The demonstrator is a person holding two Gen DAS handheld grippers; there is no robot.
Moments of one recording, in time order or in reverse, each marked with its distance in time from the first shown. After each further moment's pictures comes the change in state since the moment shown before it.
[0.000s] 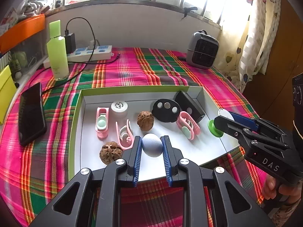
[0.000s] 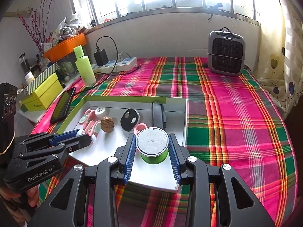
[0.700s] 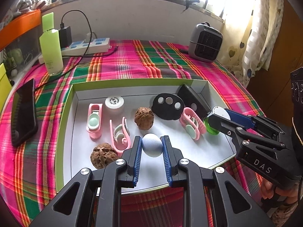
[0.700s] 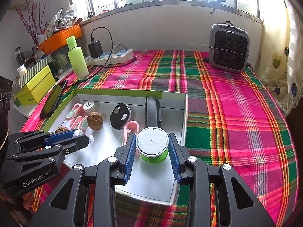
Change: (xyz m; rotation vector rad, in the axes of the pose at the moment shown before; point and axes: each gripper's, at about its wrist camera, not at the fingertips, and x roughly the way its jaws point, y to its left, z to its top) left arm 0.024 -0.003 0.001 0.004 0.043 0.007; right arm 0.026 -0.002 0.000 -0.035 0.040 -0.029
